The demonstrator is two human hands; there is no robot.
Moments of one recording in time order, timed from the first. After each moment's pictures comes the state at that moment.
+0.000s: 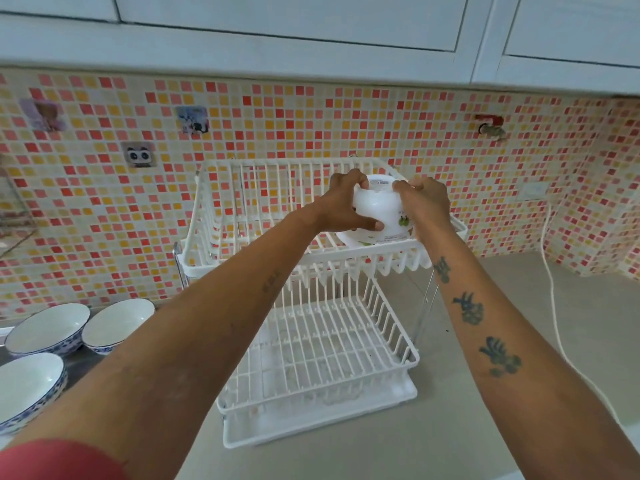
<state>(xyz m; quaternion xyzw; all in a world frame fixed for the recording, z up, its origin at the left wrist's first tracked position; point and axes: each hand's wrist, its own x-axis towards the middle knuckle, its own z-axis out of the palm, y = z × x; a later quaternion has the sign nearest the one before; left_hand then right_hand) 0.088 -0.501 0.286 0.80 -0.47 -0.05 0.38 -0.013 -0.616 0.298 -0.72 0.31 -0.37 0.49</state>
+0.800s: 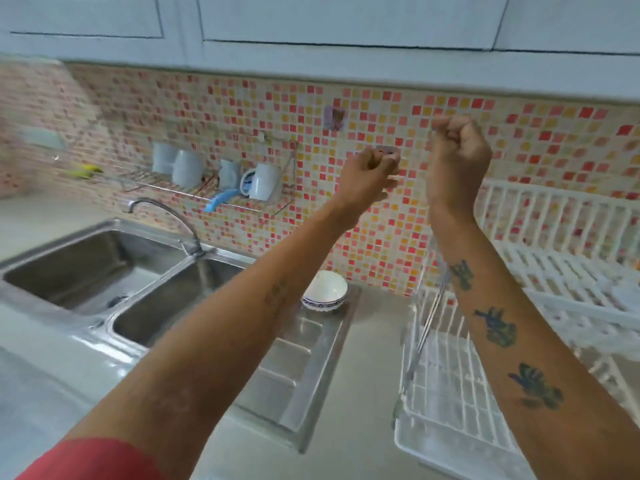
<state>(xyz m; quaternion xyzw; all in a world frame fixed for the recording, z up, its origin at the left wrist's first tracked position) 0.121 -0.186 0.316 0.69 -0.15 0.10 0.70 0.091 -0.287 0.343 -0.64 -0.07 -0.42 0.64</state>
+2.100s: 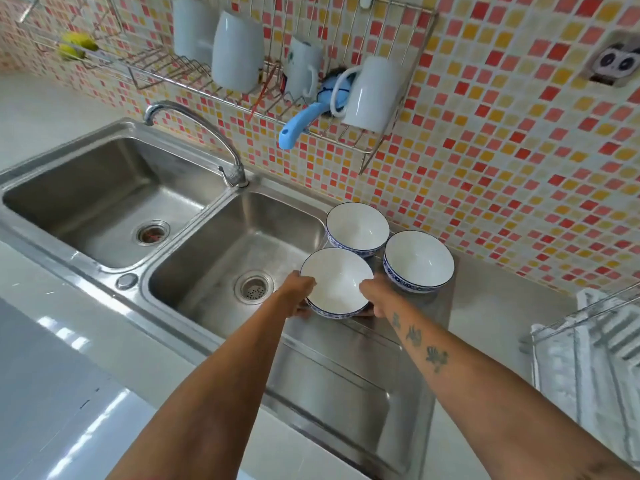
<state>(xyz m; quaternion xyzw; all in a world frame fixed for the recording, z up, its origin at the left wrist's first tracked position) 0.246 0.083 -0.018 0.67 0.32 -0.22 0.63 0.274 -0.068 -0.007 -0.75 0.25 0.26 0.55</state>
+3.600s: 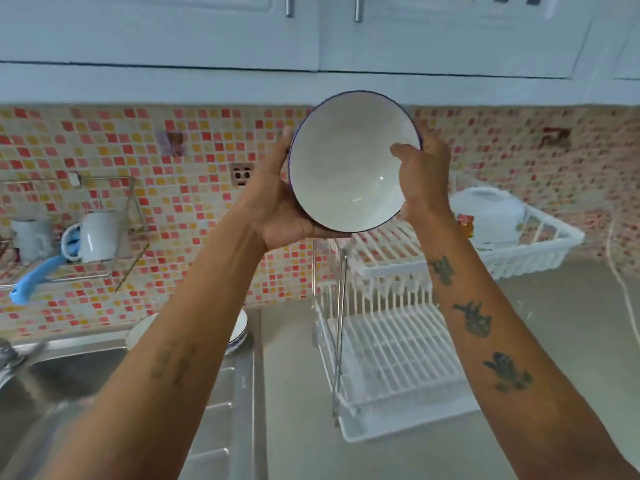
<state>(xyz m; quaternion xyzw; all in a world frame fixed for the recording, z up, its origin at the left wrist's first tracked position) 0.105 -0.203 0.347 0.45 -0.24 -0.41 0.76 0.026 -0.364 0.364 -0.65 0.05 -0.46 0.60</state>
